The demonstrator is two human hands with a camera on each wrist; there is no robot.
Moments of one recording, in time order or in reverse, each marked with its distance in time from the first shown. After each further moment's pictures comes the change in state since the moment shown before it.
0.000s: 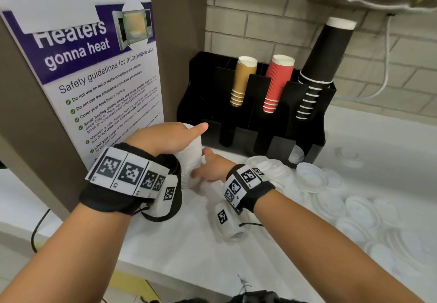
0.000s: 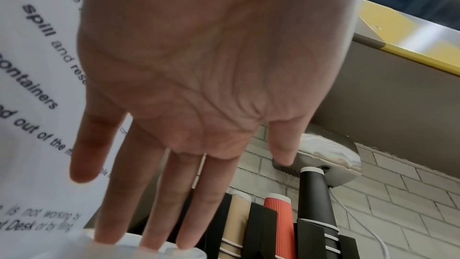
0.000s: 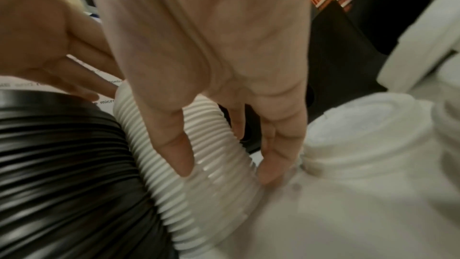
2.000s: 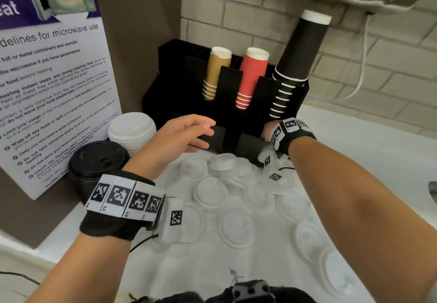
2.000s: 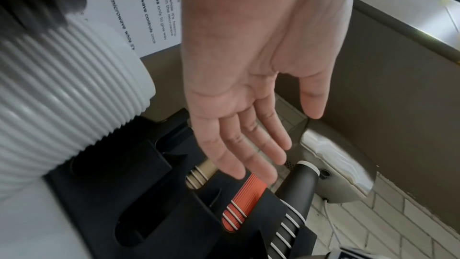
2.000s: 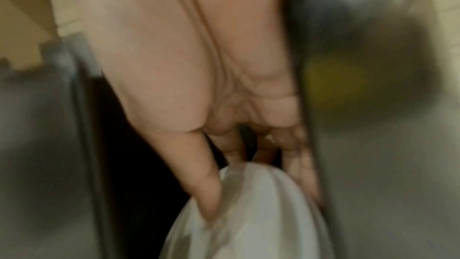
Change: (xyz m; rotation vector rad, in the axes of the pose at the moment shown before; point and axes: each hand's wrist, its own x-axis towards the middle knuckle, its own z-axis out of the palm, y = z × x) left_hand 0.020 0.050 0.078 -0.884 0.165 0.402; right_hand 0.015 0.118 -0.212 -0.905 0.286 0.270
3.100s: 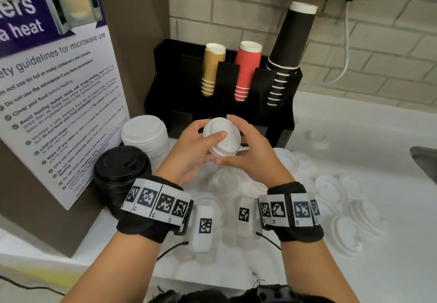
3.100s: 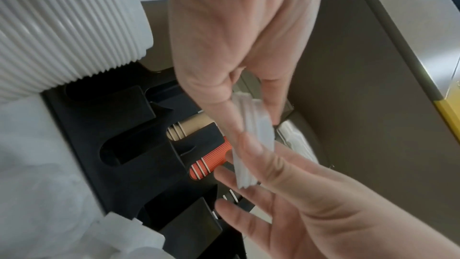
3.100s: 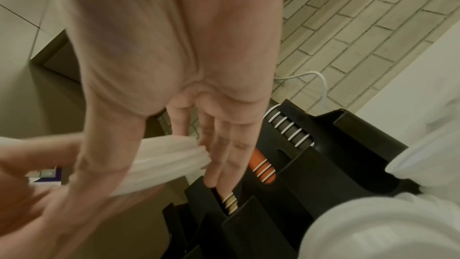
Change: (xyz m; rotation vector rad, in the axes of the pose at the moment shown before) left_hand -0.006 -0.016 0.007 -0.423 -0.010 -0.164; right_hand -0.176 -0.101 0.023 1.124 0.413 -0.391
